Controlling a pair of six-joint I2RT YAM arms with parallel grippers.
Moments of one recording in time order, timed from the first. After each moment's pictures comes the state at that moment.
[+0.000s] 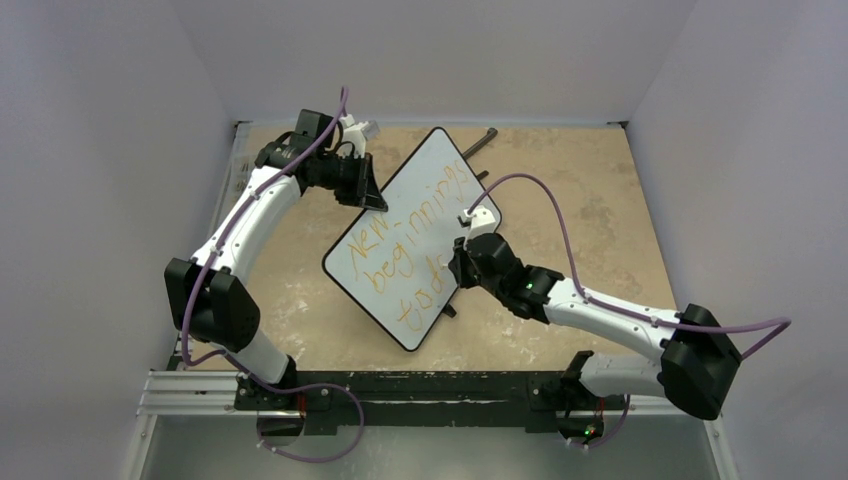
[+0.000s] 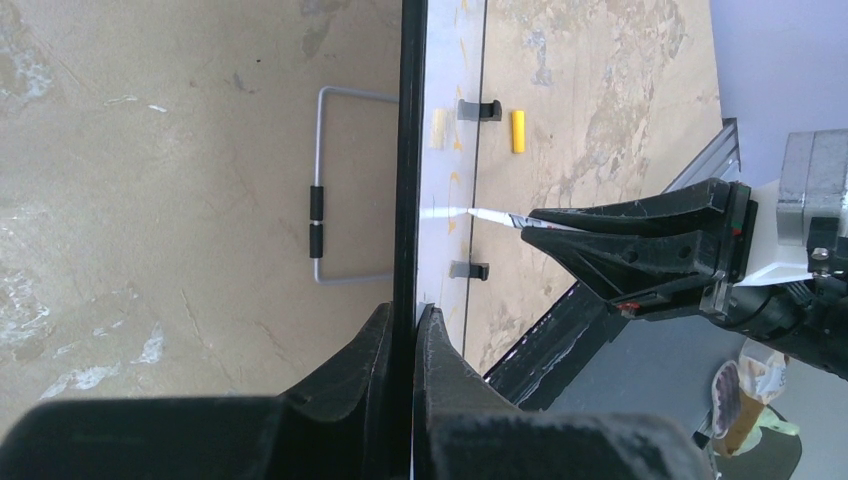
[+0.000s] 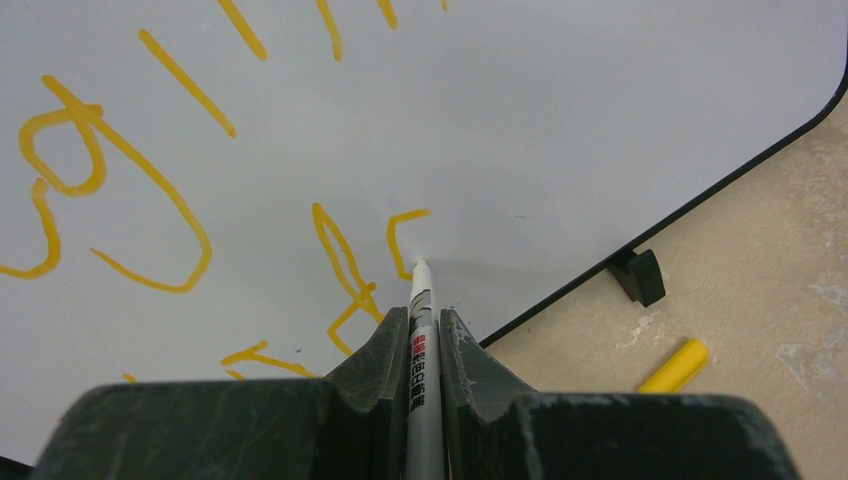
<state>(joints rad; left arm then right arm) -0.29 1.61 1.56 -0.88 0.58 -0.16 0.89 1.21 0.70 -0.08 0.31 0.44</state>
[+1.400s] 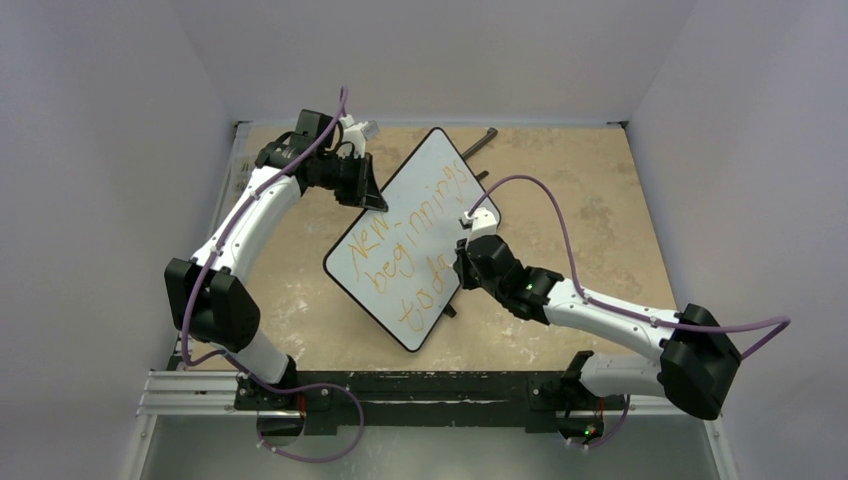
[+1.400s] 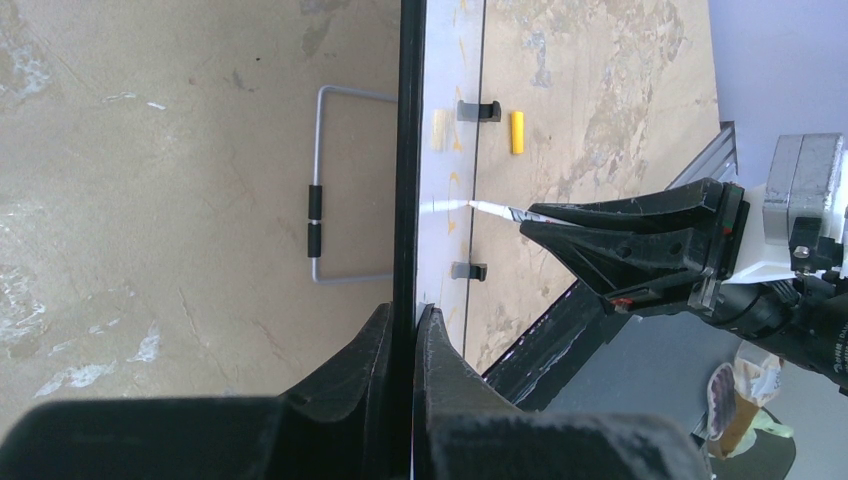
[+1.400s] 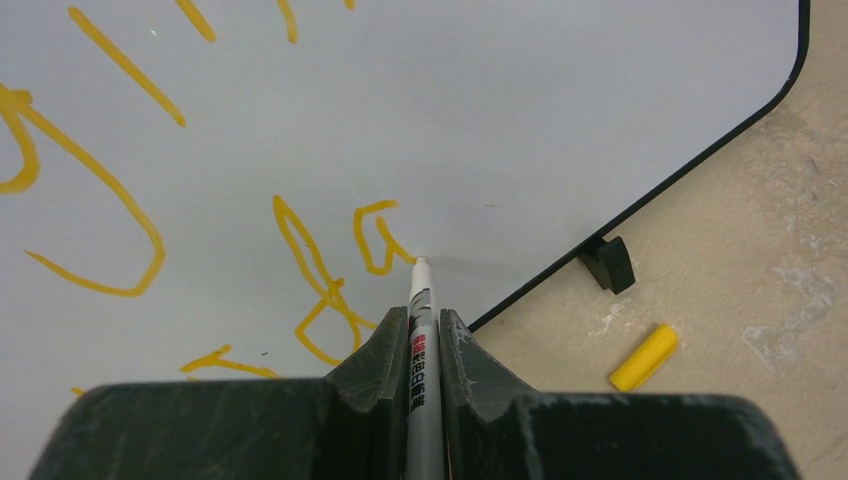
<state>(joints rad) -0.29 1.61 1.56 -0.89 0.57 -0.17 0.89 1.21 0.70 -0.10 0.35 0.42</state>
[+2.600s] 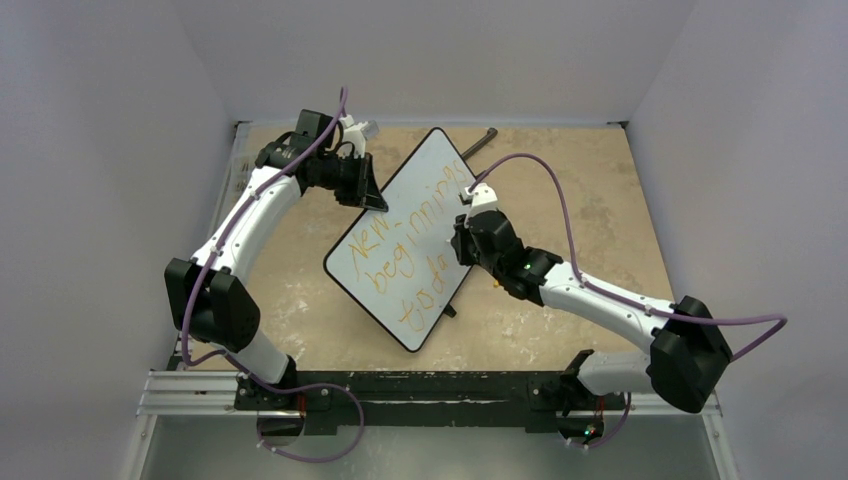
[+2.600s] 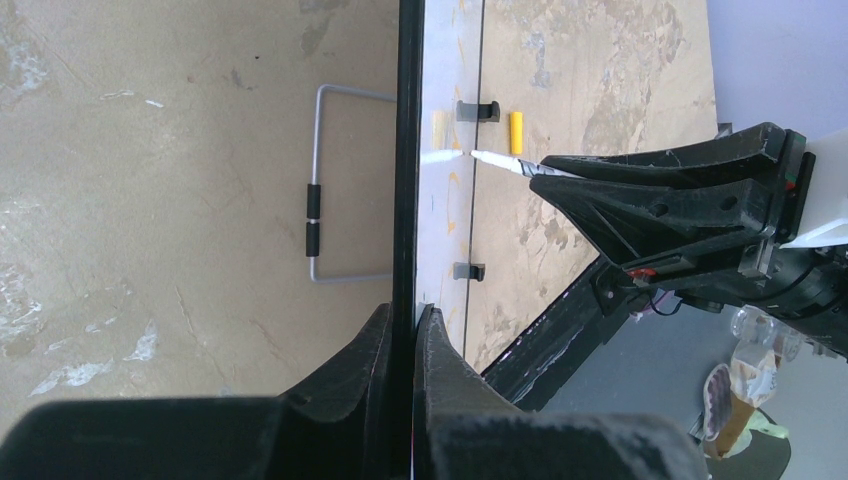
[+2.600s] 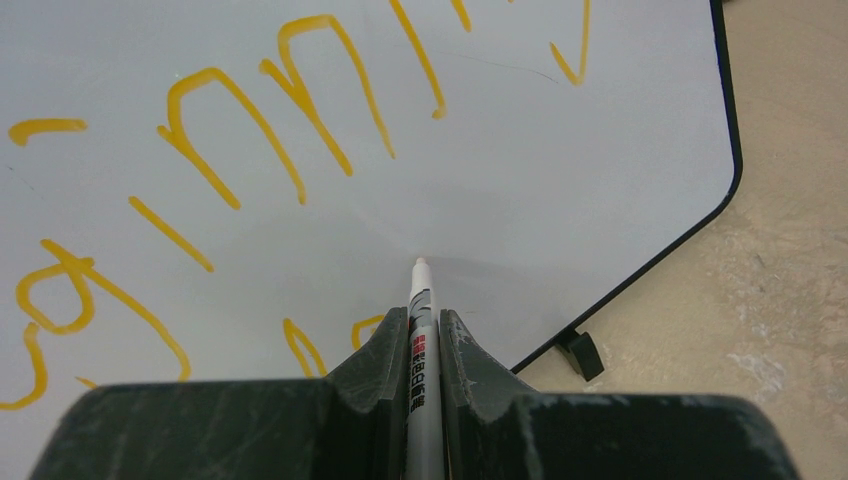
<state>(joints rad) -0.29 1.61 1.56 -0.89 0.58 -0.18 0.80 1.28 0.82 -0.08 0.32 0.35</state>
